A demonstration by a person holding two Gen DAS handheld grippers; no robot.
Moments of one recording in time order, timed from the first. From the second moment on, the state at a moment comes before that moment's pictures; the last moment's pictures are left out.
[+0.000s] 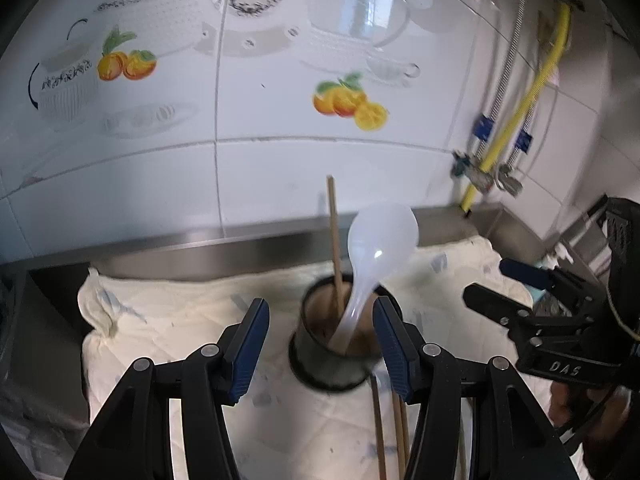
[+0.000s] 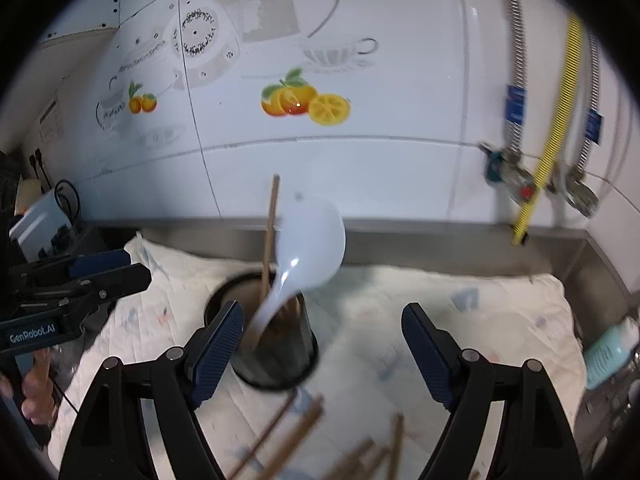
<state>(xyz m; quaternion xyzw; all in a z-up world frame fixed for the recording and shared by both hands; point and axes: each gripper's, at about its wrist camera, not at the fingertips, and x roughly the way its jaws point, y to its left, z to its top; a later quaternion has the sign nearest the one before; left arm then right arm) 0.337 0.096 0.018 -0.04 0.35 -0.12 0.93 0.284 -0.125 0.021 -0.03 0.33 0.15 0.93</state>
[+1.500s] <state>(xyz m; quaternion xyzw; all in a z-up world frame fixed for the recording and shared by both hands) 0.375 -0.020 -0.176 0.04 0.54 -0.17 0.83 0.194 -0.263 -0.108 0.09 0.48 0.02 0.87</state>
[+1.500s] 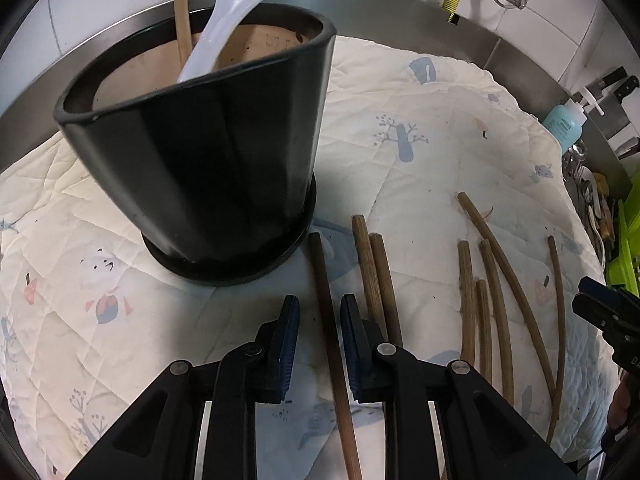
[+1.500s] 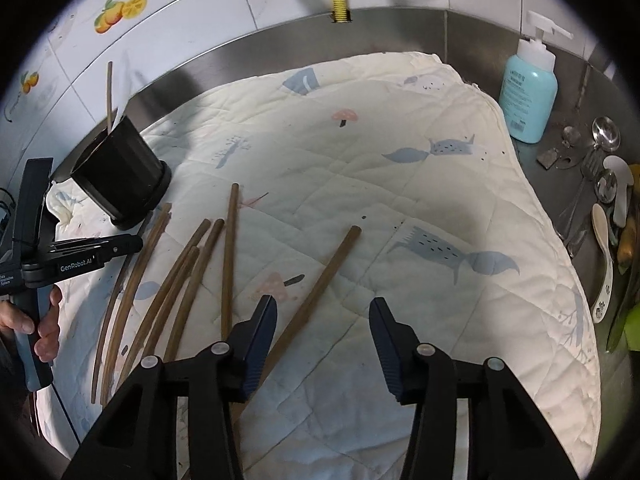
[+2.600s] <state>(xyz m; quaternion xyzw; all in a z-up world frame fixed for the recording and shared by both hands) 0.313 0.005 -0.069 0.01 0.42 -0.21 0.88 0.222 -0.255 -0.111 0.10 0.49 0.03 0.87</state>
